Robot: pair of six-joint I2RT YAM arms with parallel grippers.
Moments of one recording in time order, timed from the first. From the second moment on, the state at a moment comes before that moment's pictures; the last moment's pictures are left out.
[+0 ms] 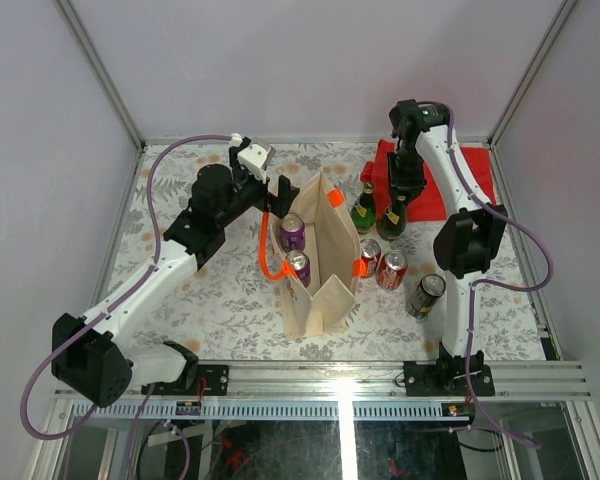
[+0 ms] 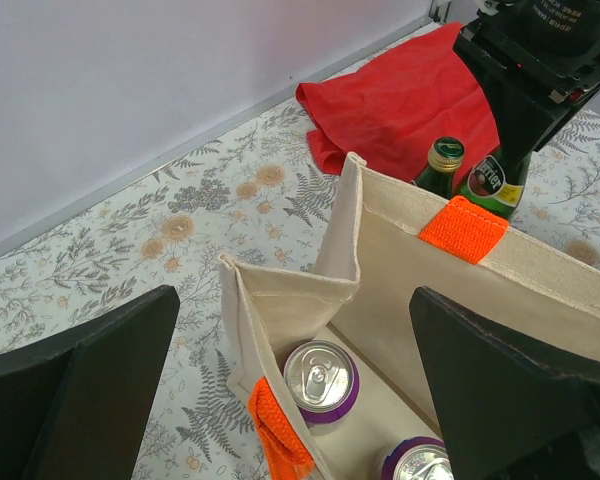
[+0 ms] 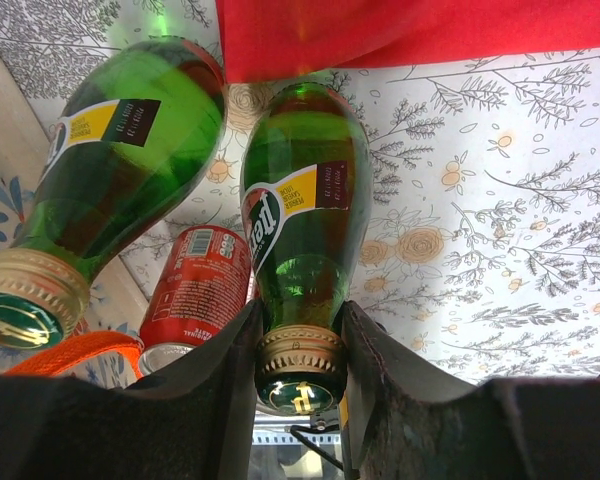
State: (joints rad) left arm -0.48 1.25 1.05 0.07 0.17 0.02; right arm 0.23 2.18 2.28 -1.53 0.04 0.24
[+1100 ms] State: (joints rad) left arm -0.48 1.25 1.05 0.07 0.18 0.02; right arm 0.23 2.11 2.33 -1.56 0.00 0.24
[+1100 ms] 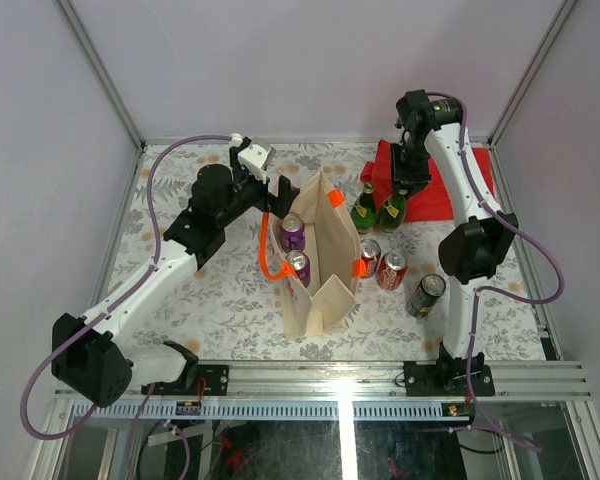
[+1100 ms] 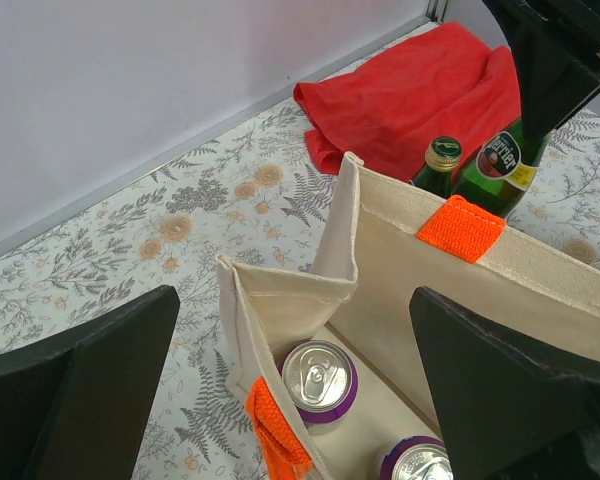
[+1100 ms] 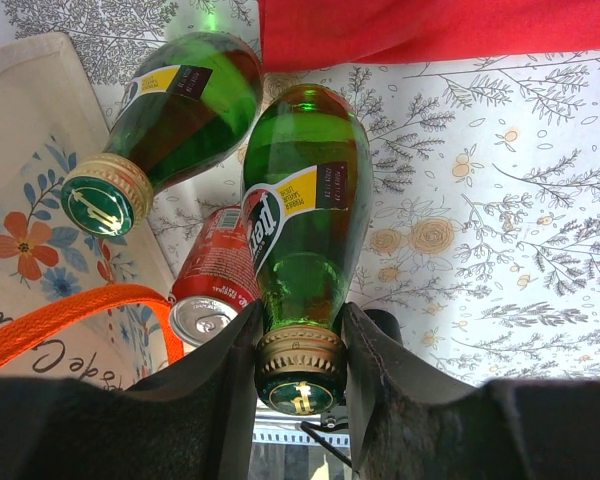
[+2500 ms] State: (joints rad) left arm -0.48 1.25 1.05 0.07 0.18 0.02; right arm 0.23 2.01 2.43 -1.58 -0.02 0.24
